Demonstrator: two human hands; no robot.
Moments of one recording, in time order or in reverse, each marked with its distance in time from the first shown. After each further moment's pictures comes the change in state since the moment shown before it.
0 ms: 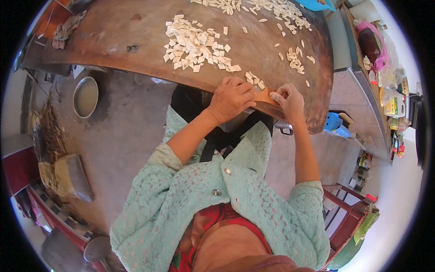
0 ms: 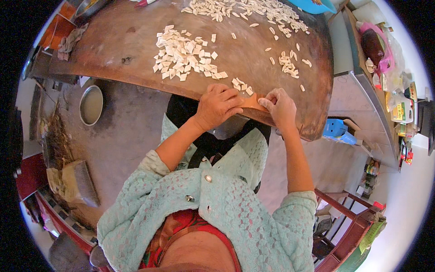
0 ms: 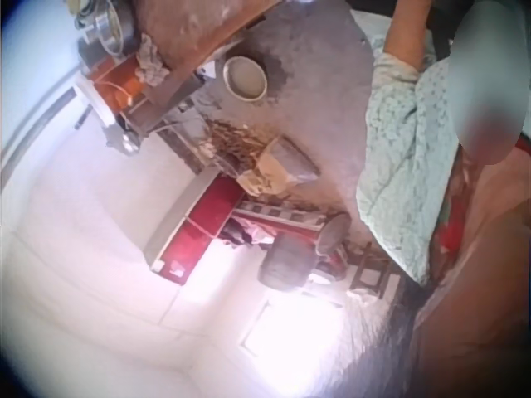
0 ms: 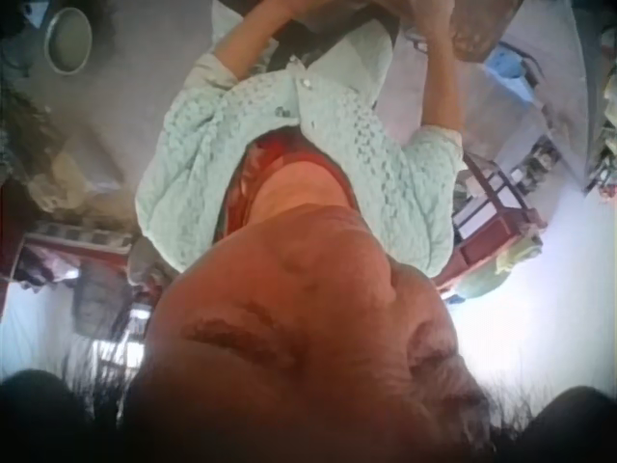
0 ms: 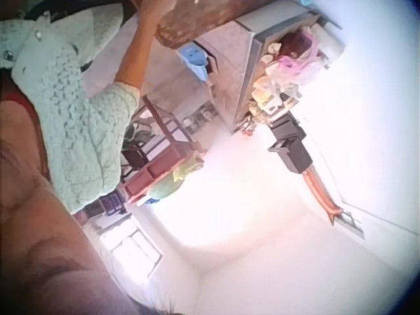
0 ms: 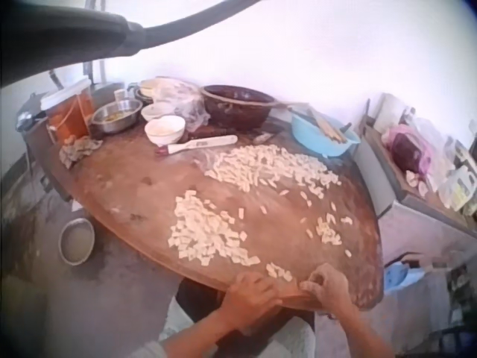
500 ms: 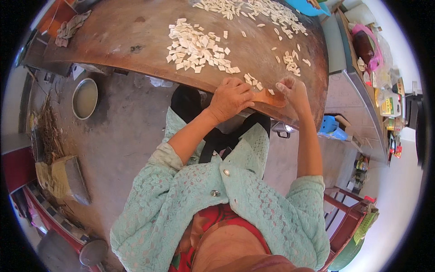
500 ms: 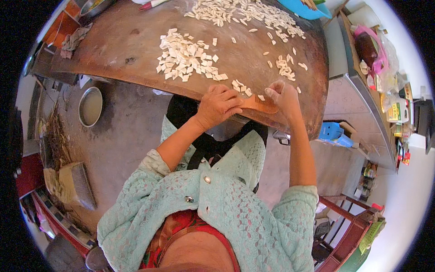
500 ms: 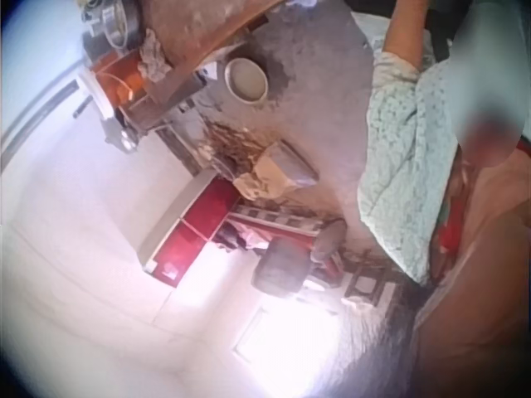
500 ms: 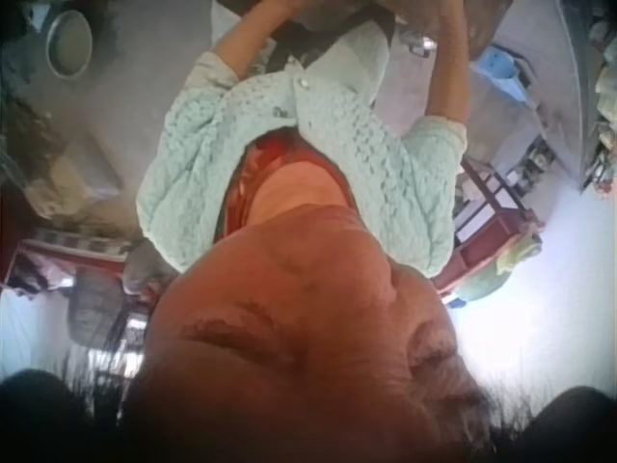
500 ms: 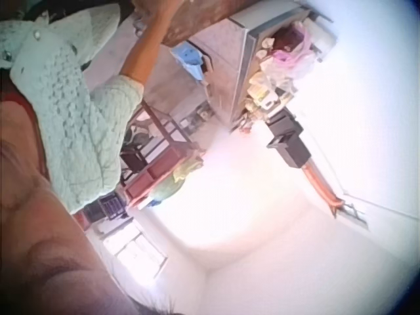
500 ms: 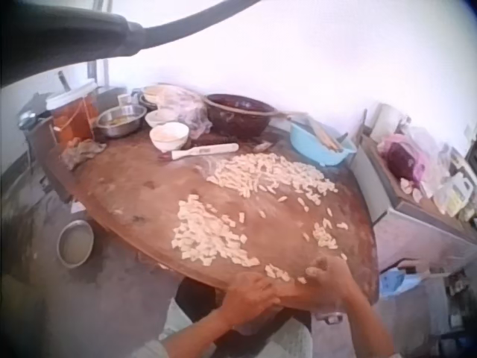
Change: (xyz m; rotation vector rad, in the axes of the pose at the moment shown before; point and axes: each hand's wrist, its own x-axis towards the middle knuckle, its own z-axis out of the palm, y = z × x) left_hand 0.000 -0.005 0.002 0.002 0.009 0.011; right_hand 0.045 0.016 -0.017 0.251 -0.208 0.115
